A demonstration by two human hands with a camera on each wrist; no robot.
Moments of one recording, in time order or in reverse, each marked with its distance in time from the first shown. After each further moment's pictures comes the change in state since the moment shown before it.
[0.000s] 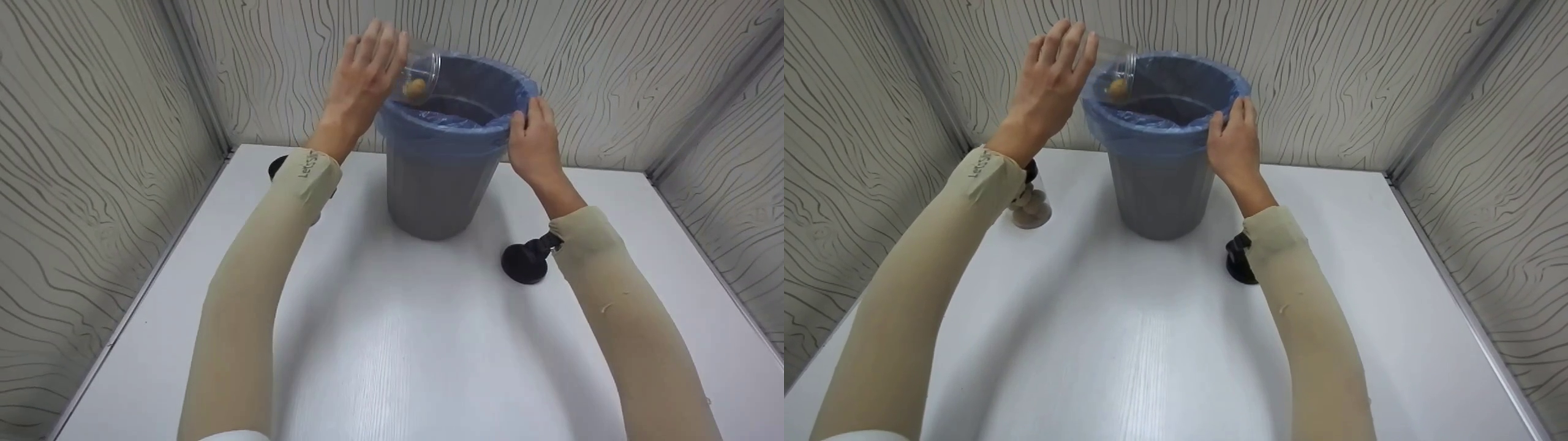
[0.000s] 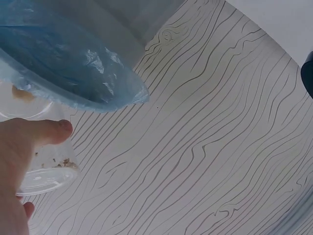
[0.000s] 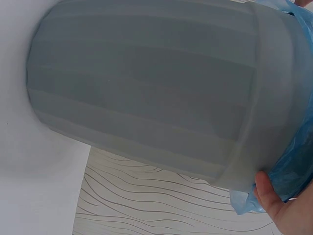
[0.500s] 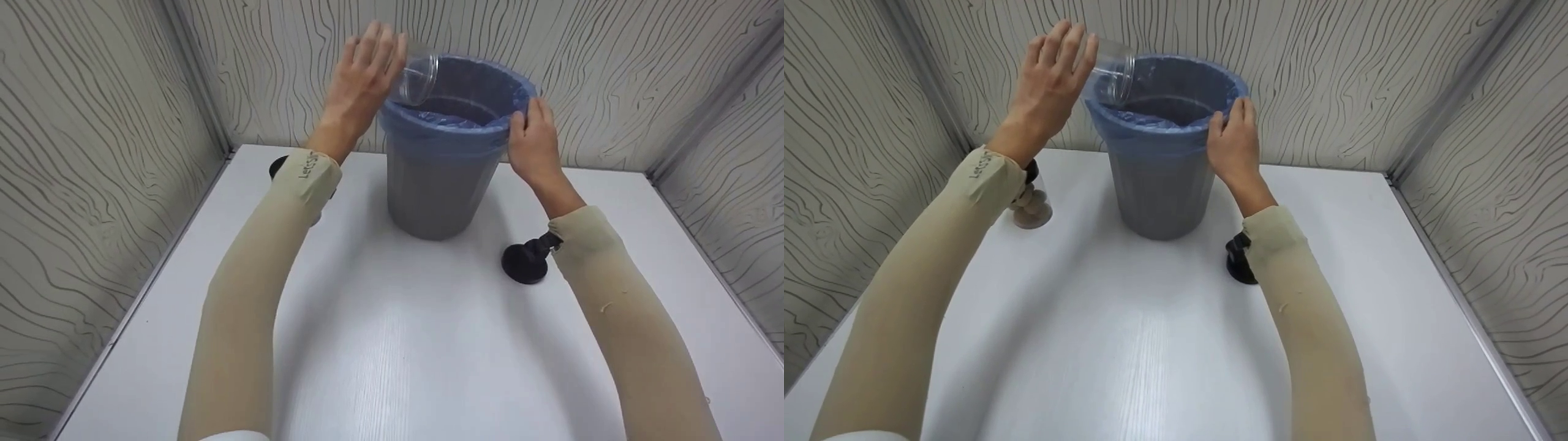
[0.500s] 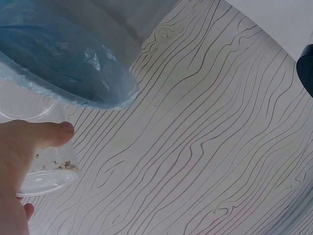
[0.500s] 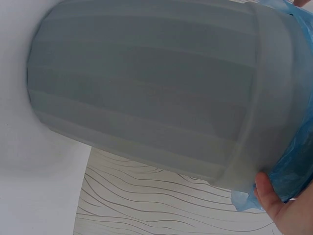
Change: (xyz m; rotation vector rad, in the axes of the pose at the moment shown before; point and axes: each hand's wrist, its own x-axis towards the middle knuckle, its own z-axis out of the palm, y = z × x) left_hand 0.000 -0.003 0.000 -0.032 -0.031 0.015; right_hand 0.002 0.000 0.002 -0.002 0.022 -0.004
